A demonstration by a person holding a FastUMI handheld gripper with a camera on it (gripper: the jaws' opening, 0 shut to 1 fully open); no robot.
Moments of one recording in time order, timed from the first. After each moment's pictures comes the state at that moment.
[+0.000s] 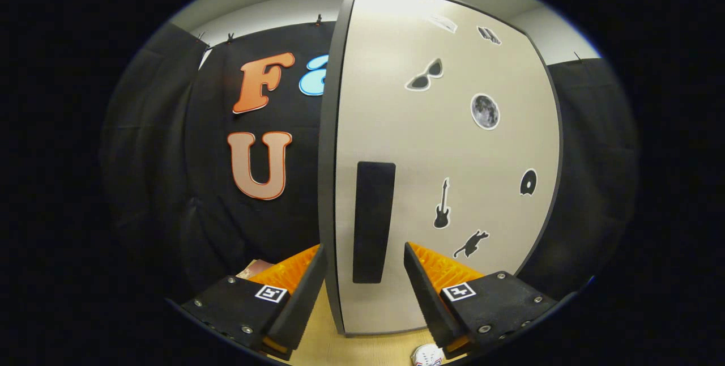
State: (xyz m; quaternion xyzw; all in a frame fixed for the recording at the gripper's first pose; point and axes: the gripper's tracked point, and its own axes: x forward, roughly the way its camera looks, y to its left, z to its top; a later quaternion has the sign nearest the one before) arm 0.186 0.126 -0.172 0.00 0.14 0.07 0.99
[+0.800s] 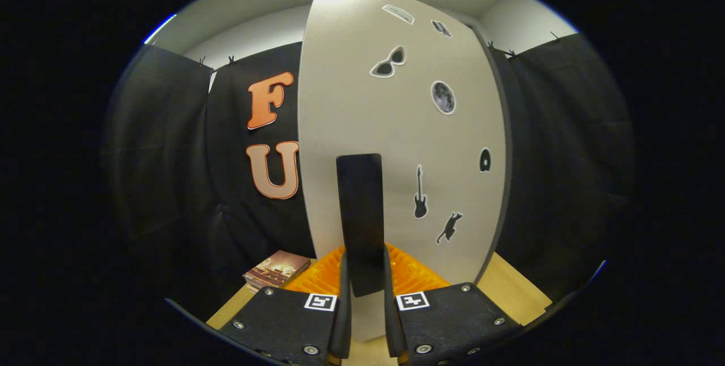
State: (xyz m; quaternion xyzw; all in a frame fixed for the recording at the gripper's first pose) arm 0.078 0.050 -0.152 0.03 0.12 0.10 0.99
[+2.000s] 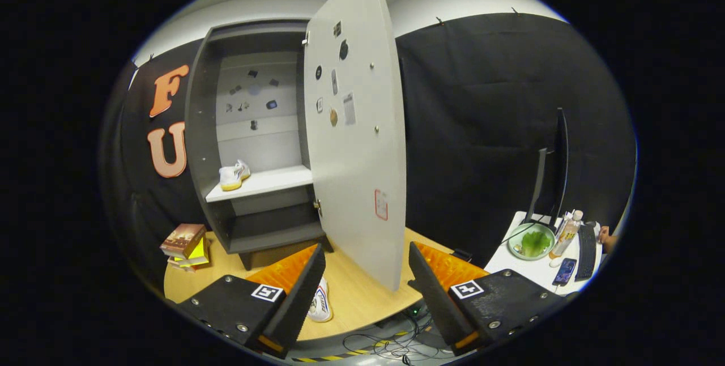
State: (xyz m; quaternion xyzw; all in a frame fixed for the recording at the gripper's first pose) arm -0.114 -0.159 -0.310 0.05 0.20 -0.17 0.96
